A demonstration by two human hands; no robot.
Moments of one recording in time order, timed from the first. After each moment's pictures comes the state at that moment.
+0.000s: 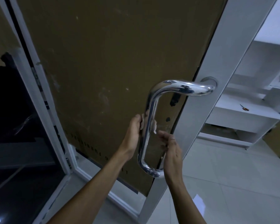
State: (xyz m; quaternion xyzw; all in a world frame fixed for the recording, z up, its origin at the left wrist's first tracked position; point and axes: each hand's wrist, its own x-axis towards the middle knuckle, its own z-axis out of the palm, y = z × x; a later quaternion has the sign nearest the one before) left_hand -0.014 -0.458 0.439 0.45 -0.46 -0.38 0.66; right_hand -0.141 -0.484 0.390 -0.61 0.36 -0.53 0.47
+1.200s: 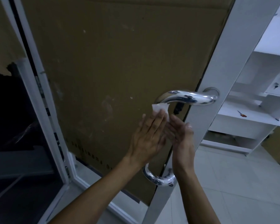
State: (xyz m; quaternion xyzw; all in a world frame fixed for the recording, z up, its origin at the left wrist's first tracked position) left_hand -0.010 -0.479 0.418 0.58 -0.64 0.38 0.33; right_hand -0.130 -0.489 0.453 -0.57 0.26 -0.57 0.53
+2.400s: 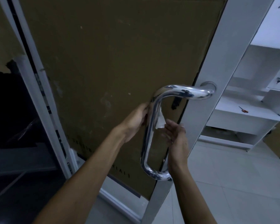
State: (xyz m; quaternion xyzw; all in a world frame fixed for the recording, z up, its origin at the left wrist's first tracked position) left_hand 0.012 -0.466 0.496 0.52 -0.50 -0.41 0.55; right_hand -0.126 -0.497 0.432 -0.52 0.34 -0.57 0.54
